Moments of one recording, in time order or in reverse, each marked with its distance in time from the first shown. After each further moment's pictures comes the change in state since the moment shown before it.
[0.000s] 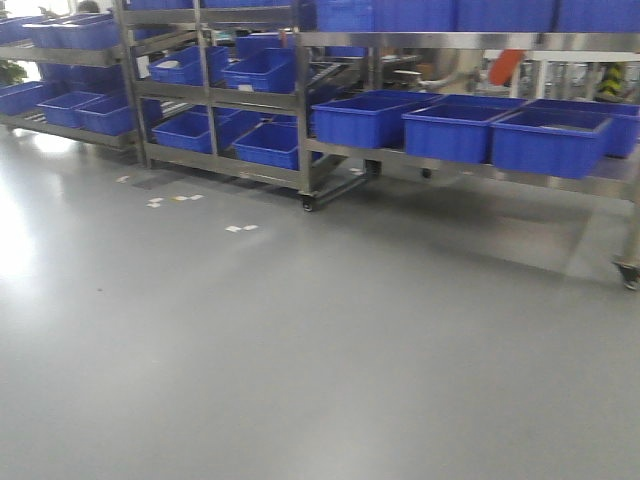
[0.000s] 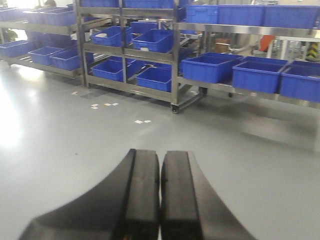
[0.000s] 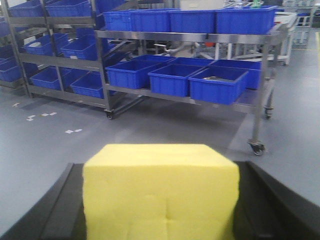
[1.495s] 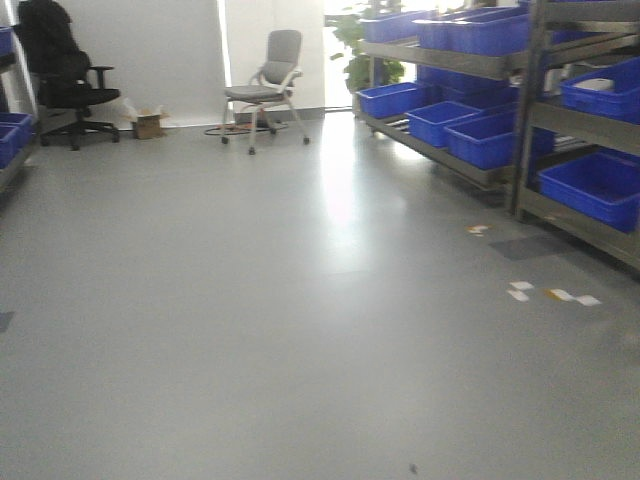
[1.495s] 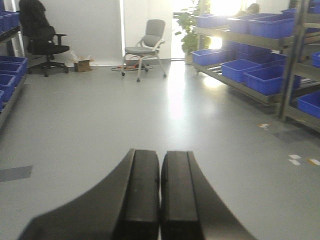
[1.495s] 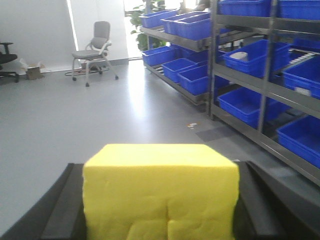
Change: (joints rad) left arm 0.000 0.000 0.000 0.000 0.000 0.000; right arm 0.000 0.000 0.000 0.000 0.002 0.000
